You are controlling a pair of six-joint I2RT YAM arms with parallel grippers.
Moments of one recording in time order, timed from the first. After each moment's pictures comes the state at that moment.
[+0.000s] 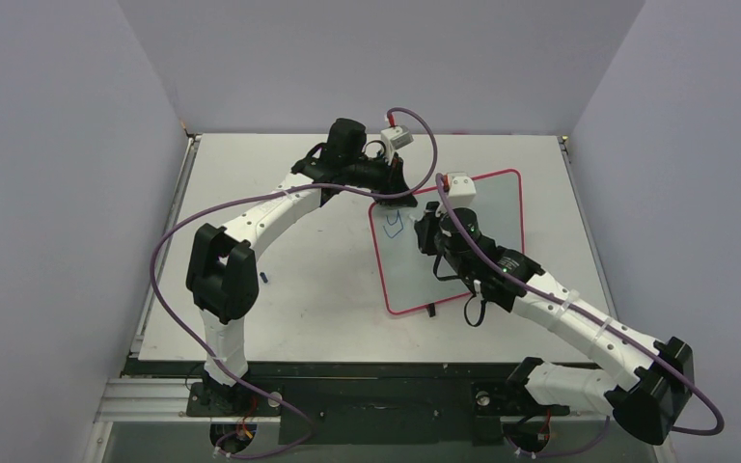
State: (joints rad) left arm -0.59 1.94 1.73 -0.31 0.82 -0.10; right arm 0.77 1.11 0.94 -0.27 0.38 0.41
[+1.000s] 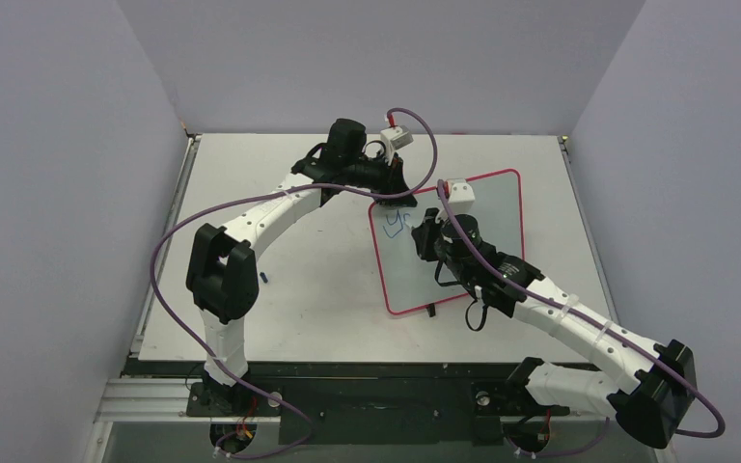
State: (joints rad) left arm -0.59 1.94 1.73 -0.32 0.81 -0.09; right arm 0.77 1.10 0.89 -0.23 0.33 0.43
